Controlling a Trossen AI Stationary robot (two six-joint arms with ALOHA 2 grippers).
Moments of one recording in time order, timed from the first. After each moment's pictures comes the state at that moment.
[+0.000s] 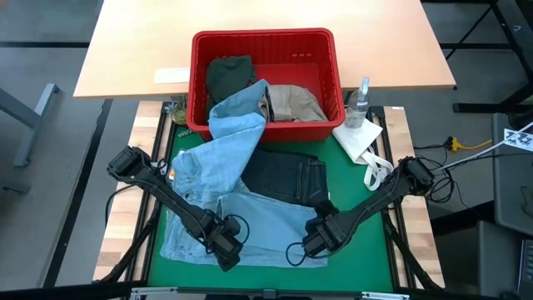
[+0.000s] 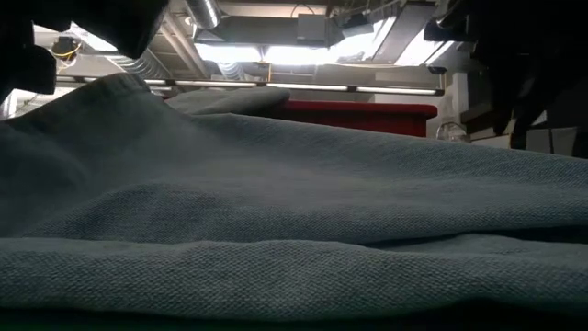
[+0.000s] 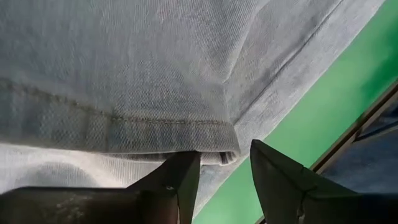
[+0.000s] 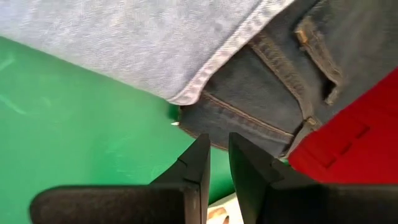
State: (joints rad) left arm -0.60 1.82 1.28 -0.81 0.09 -1.30; right arm 0.60 1.89 1.46 -1.40 0.40 0.04
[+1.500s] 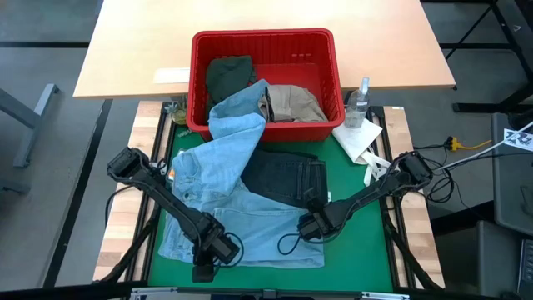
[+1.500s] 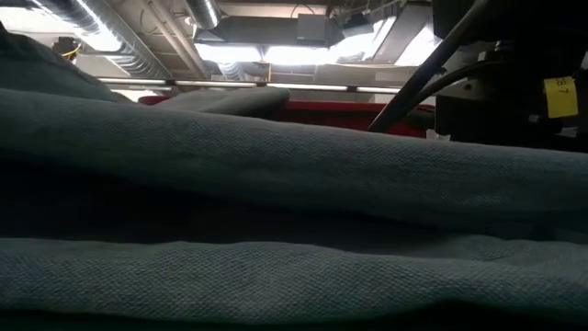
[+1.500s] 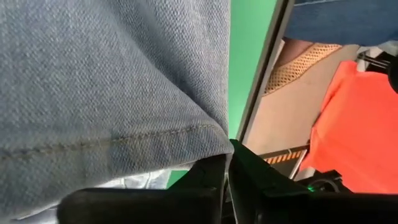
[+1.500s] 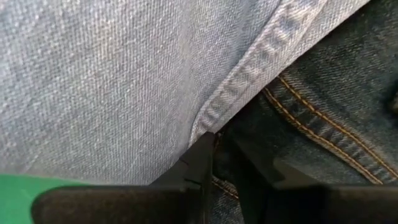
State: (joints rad) left arm -0.63 1.82 1.33 -0.93 0.47 -0.81; right arm 0.50 1.88 1.12 -0.88 0.32 -0.05
